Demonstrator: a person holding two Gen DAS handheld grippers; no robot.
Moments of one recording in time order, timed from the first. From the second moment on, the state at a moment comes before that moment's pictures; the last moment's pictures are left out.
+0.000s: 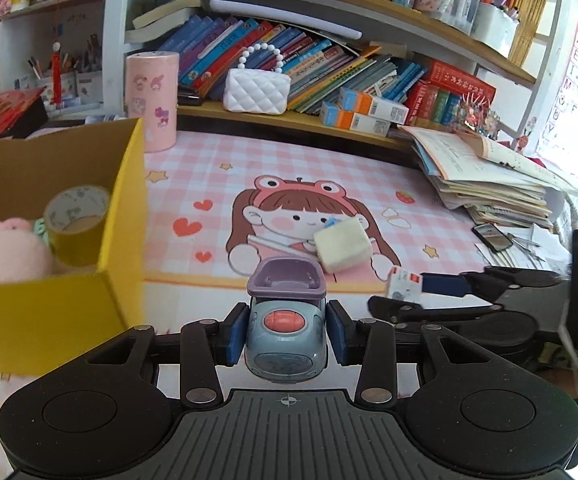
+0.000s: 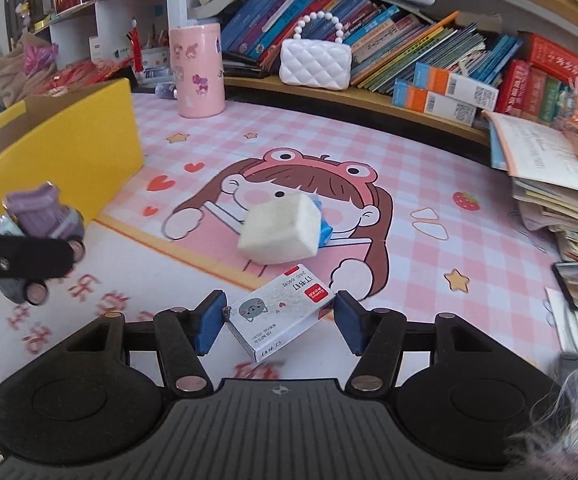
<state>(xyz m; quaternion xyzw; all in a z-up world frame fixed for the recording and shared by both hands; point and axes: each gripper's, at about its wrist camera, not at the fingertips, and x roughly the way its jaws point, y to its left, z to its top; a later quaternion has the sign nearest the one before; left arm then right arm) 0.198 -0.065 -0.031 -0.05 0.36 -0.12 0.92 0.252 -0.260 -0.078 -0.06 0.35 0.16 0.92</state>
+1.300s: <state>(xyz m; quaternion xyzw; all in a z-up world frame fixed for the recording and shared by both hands) 0.052 0.102 -0.028 -0.09 0.36 -0.10 0.92 0.057 -0.090 -0.046 -0.06 0.36 0.17 0.92</state>
